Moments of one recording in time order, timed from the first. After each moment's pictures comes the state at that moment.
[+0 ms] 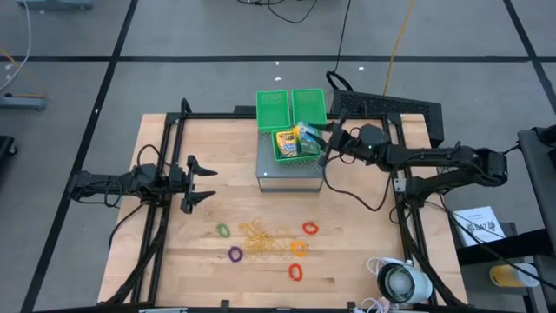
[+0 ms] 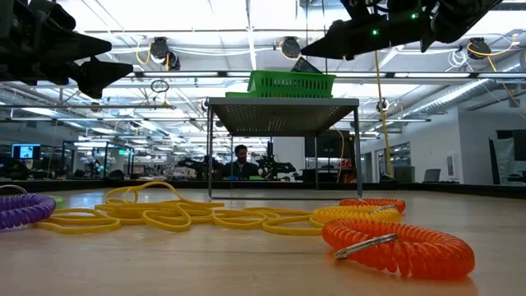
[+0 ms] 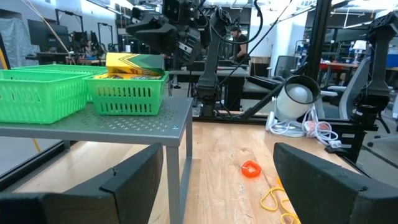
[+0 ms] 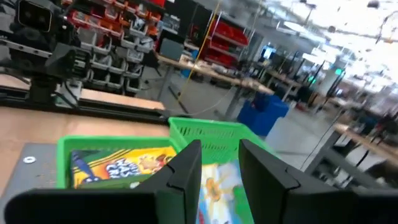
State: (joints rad) left arm -0.05 0.01 0.02 0.08 -0.05 -0.03; right arm -0.29 1.19 0.66 0.55 0.15 -0.36
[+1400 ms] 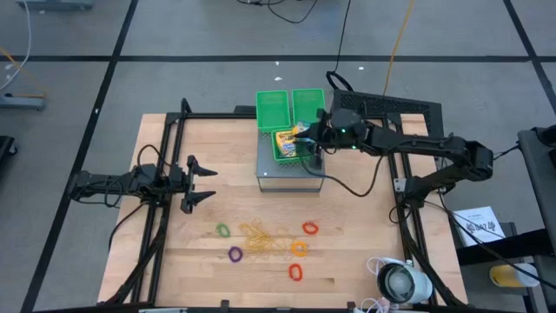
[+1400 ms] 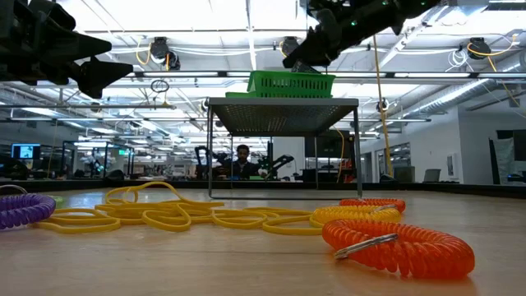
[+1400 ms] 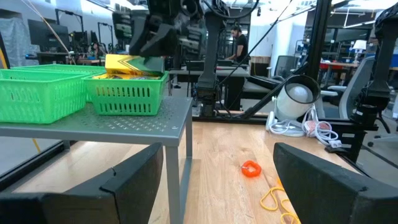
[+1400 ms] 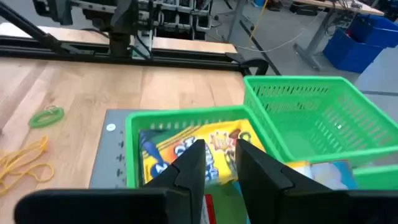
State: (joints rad) left arm -0.05 0.01 0.02 0.08 -0.05 -0.03; right arm -0.32 1.36 1.02 -0.02 -0.10 -0.22
